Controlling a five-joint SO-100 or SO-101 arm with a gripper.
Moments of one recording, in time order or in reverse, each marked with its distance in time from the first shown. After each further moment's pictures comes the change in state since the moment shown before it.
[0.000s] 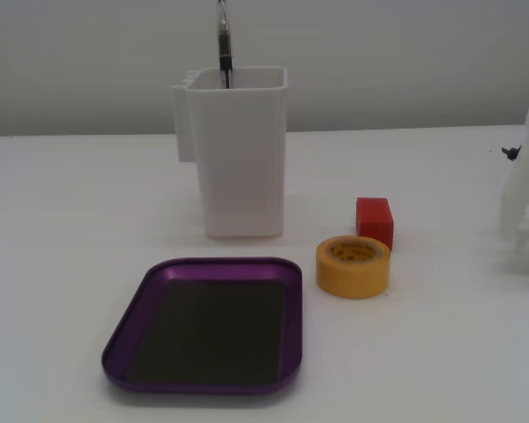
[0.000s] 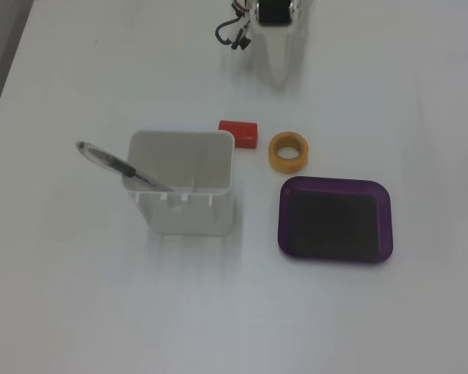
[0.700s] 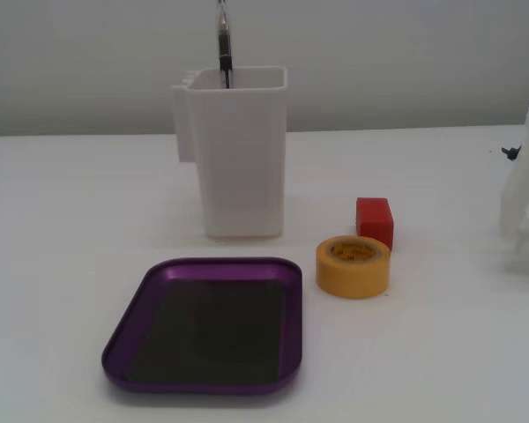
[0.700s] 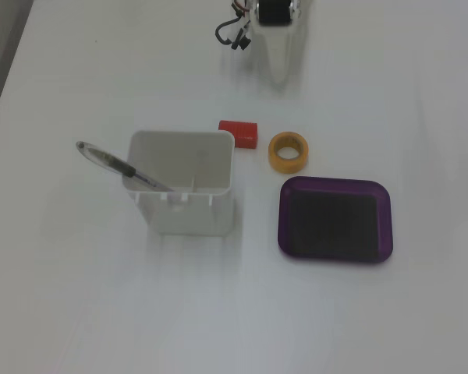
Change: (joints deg) arm 0.0 0.0 0.0 0.0 0.0
